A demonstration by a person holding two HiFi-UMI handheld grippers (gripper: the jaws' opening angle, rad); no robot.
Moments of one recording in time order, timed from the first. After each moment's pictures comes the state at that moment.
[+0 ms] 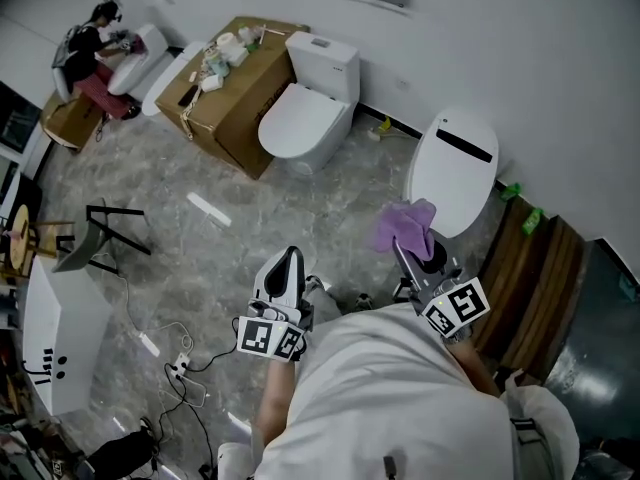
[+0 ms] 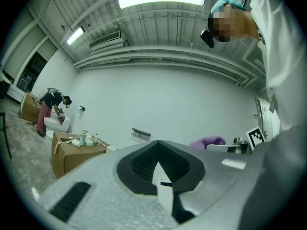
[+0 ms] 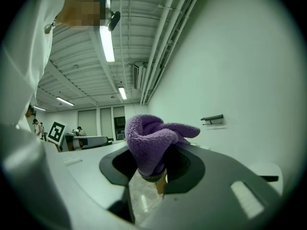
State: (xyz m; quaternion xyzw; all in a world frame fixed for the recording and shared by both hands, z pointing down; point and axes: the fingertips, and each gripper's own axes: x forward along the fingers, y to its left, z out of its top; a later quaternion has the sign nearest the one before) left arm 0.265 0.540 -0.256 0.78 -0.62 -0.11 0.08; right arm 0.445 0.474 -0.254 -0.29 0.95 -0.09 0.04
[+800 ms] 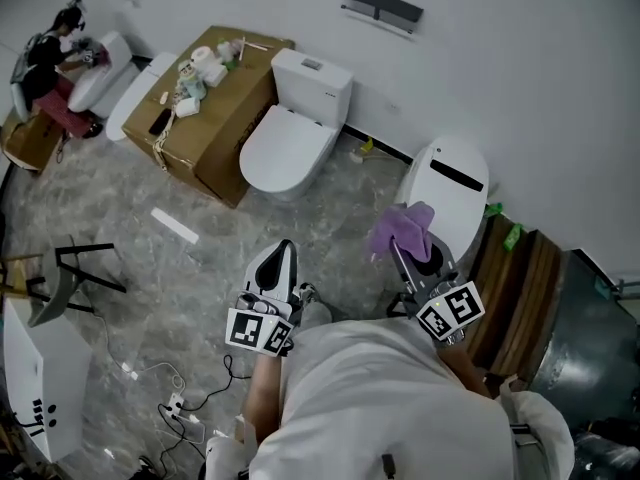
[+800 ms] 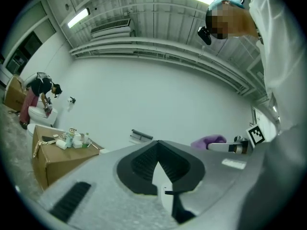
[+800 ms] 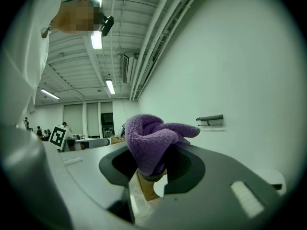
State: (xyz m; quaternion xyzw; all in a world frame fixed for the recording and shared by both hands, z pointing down) left arm 0.122 0.362 -0.248 0.81 -0.56 -0.14 0.09; right arm 0.313 0.321 -0.262 -0.35 0.93 -0.09 0.01
